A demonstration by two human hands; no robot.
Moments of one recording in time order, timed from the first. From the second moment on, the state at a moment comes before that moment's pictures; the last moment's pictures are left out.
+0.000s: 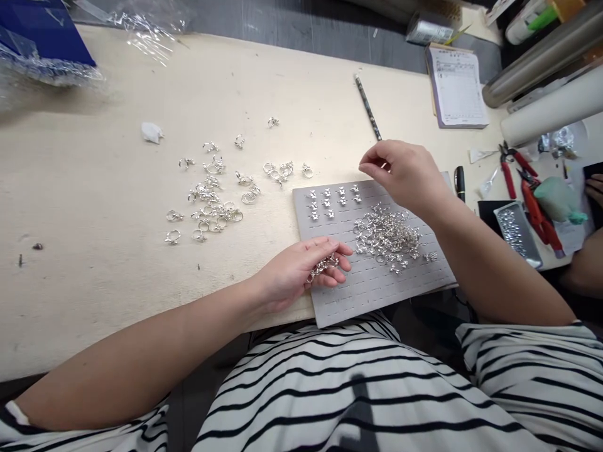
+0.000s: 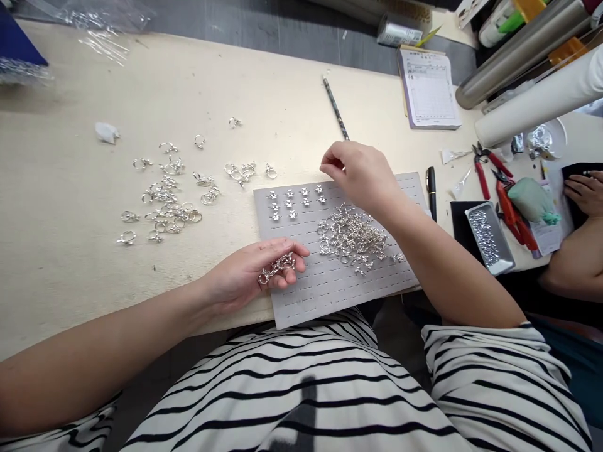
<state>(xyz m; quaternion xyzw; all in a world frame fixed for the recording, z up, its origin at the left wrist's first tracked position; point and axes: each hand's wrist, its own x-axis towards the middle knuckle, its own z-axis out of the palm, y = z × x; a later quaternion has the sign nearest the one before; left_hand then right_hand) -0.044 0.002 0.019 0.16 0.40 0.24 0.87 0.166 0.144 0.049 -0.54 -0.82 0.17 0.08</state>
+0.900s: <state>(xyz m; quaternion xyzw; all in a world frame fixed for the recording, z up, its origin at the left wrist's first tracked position) -0.045 0.002 0.016 0.17 0.40 0.23 0.87 0.203 0.114 0.045 -0.53 -0.83 0.17 0.08</state>
